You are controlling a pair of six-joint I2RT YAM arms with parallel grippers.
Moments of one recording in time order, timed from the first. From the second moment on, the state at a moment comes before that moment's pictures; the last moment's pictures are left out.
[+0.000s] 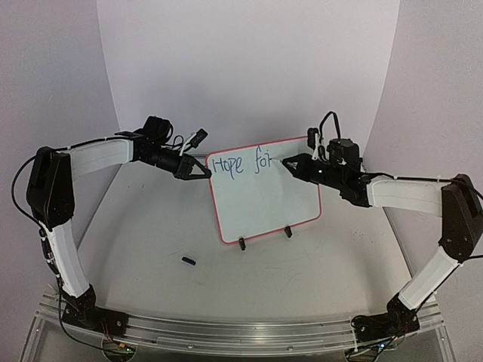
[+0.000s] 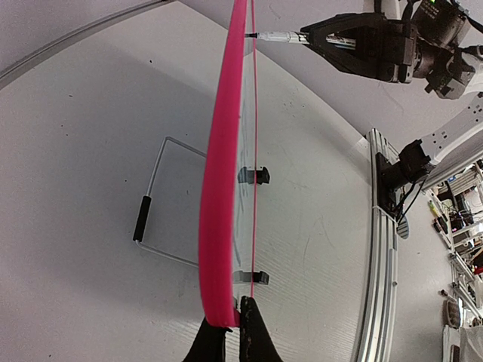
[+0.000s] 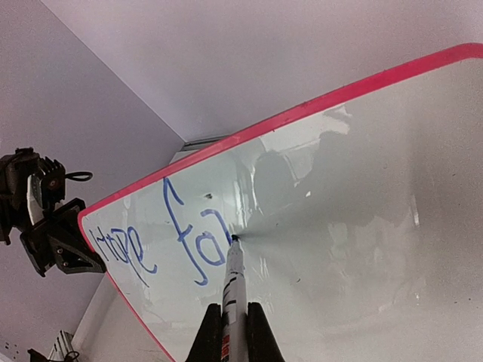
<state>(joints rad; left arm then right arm) -0.43 1.87 1.53 -0.48 0.90 0.18 0.51 1.60 1.03 0.32 -0.22 0.57</state>
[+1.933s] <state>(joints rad) -0.44 1.86 1.53 -0.48 0.89 0.19 0.43 1.40 1.01 0.19 -0.33 0.49</state>
